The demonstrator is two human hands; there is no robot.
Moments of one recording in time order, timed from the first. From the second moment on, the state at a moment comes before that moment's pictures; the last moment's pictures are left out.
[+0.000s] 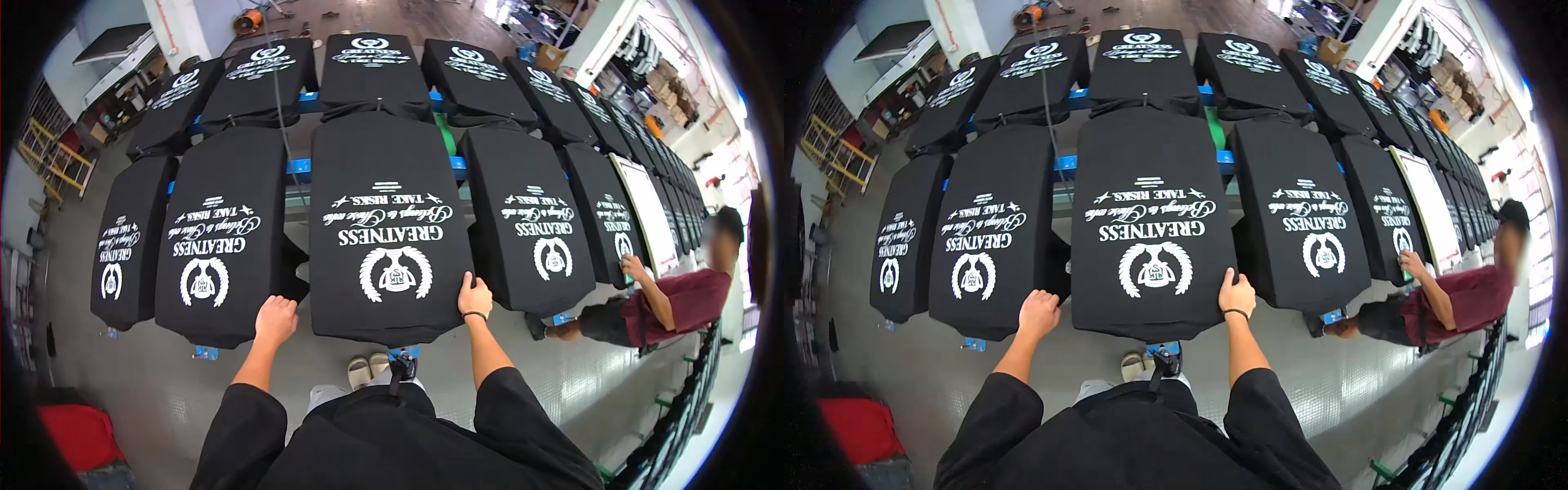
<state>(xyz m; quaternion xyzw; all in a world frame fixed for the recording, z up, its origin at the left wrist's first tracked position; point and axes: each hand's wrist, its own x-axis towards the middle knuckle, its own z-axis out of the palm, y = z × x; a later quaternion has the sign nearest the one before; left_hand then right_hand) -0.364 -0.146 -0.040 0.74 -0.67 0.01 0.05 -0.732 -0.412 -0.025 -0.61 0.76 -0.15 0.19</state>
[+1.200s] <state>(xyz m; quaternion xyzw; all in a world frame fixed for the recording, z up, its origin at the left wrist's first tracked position) -0.361 -0.144 -0.049 0.75 -0.66 0.00 0.06 -0.741 -0.420 -0.052 -0.64 0.74 -0.15 0.15</state>
